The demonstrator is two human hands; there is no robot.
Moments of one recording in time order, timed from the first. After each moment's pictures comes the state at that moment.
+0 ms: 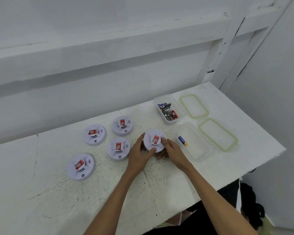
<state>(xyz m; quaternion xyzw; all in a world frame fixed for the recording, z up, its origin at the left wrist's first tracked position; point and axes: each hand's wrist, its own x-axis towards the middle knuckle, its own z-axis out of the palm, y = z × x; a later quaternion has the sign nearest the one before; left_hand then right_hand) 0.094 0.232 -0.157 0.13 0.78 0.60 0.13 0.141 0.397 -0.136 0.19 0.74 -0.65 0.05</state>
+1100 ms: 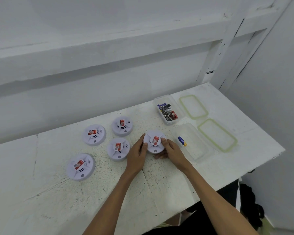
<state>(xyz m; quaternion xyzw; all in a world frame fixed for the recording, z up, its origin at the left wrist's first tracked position) 0.091 0.231 -0.166 0.12 0.79 0.59 0.14 0.142 0.396 -0.136 0.21 0.70 -0.68 0.05</state>
